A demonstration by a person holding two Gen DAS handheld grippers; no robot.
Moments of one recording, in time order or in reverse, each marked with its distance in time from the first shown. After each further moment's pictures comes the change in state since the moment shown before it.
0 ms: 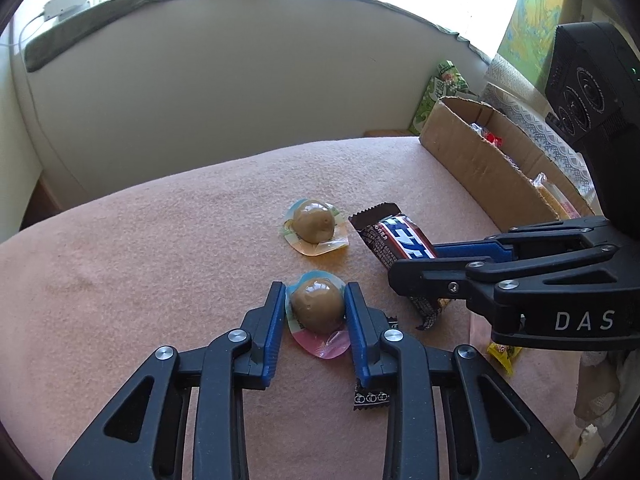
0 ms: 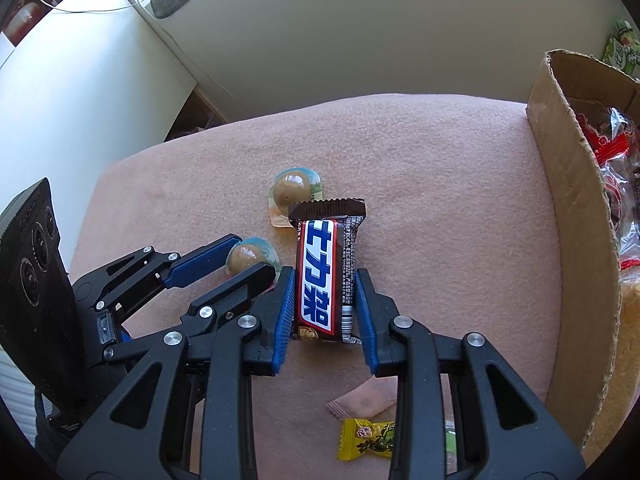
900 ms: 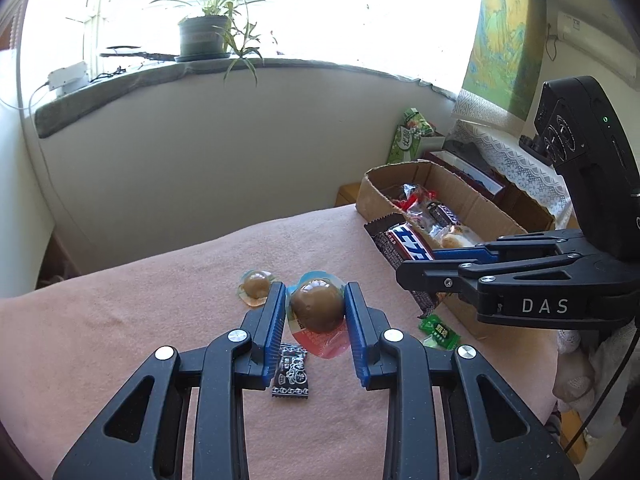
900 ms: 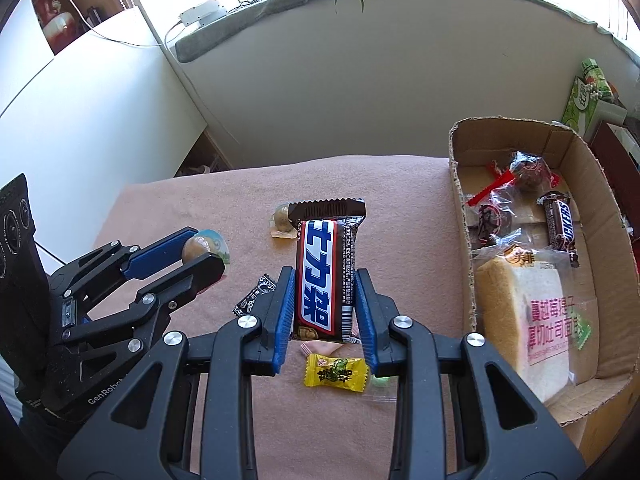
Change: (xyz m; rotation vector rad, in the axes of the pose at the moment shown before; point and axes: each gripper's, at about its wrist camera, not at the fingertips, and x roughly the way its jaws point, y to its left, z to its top) left arm -0.089 -0.058 0.007 0.075 -0.188 -0.008; right arm -0.104 -0.010 -0.027 -0.046 -0.195 -0.044
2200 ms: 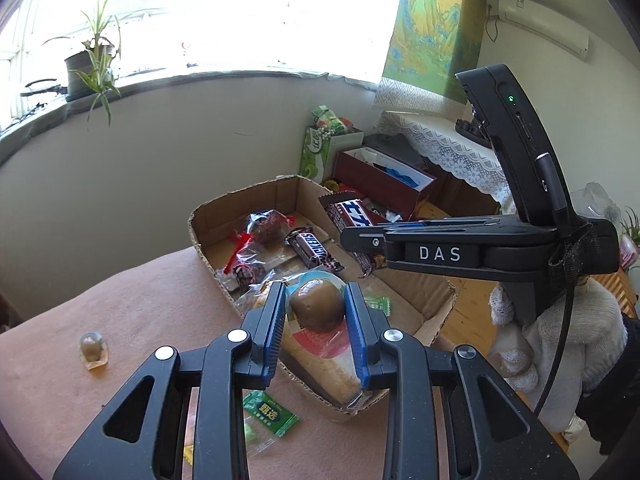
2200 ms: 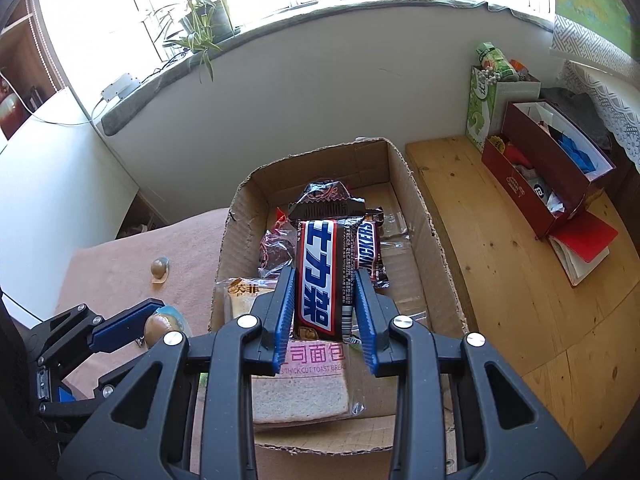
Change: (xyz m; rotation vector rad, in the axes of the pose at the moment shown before) left arm 0.052 -0.142 0.036 0.116 0.000 -0.179; right arm -0.069 -0.159 0.001 0.172 -0.122 -0.146
